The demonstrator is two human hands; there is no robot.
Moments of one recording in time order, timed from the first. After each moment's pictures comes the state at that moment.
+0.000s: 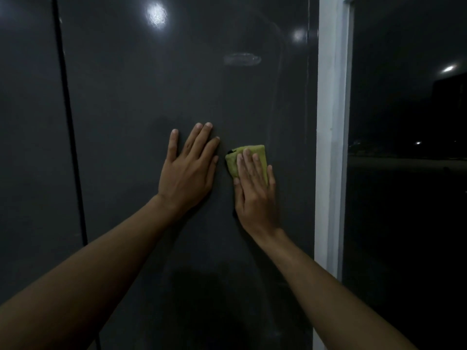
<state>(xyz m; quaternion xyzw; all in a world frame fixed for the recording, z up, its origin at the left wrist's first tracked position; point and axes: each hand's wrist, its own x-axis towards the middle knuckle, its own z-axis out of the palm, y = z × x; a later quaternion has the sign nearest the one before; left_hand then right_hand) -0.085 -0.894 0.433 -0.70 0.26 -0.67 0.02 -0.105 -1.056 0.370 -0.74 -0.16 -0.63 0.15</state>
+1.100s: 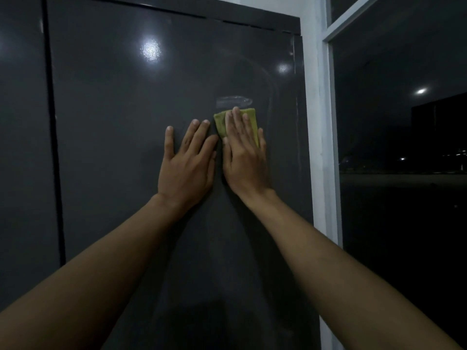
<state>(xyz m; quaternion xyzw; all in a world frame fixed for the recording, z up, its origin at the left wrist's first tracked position) -0.077 -0.912 0.511 -0.67 0.26 -0.69 -0.01 -0.105 -1.047 0.517 -0.75 -0.13 -0.64 0.13</state>
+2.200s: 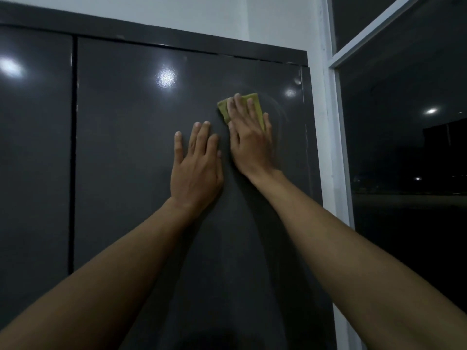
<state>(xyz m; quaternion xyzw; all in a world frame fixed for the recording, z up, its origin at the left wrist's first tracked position) -0.079 -0.920 0.551 -0.68 0.24 -0.69 -0.09 -0.092 -1.048 0.601 -0.72 -0.16 -0.67 0.11</state>
